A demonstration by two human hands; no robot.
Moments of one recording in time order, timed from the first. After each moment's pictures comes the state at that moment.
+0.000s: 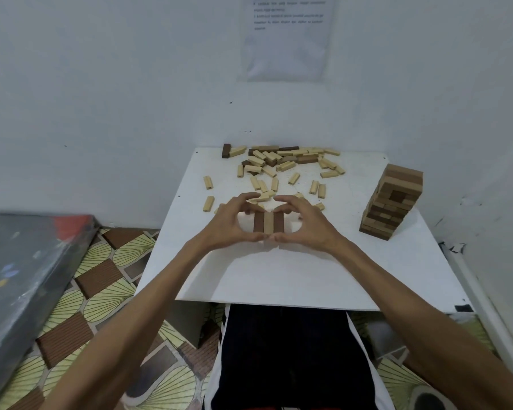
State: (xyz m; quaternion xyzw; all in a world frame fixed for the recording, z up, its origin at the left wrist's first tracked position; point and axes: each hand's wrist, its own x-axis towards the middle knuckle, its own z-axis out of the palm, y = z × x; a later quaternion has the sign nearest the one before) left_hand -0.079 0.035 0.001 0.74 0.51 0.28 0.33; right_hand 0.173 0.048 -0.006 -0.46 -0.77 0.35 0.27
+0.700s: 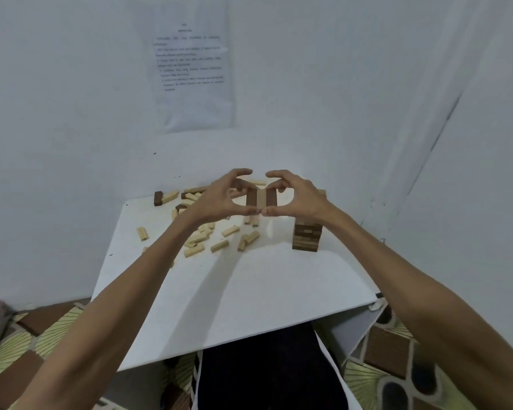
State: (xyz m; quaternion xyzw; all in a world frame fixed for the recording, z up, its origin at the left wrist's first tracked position) left_hand 0.041 0.115 0.111 0.81 0.39 0.27 0.35; right_hand 0.282 0.056 0.112 -0.56 -0.72 0.23 0.33
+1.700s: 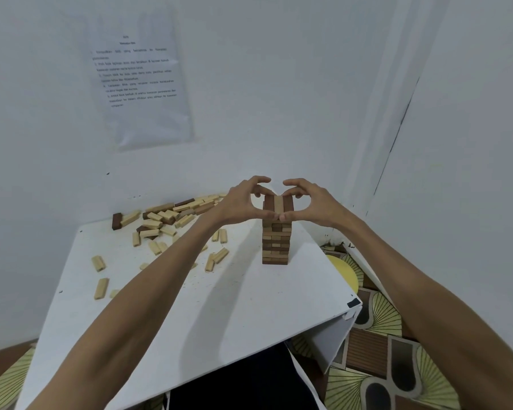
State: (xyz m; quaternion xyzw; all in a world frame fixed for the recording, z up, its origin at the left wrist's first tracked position) left_hand 0.170 0.148 0.108 0.86 0.34 0.20 0.31; right_hand 0.402 0.058 0.100 -0.62 -0.66 0.23 0.34
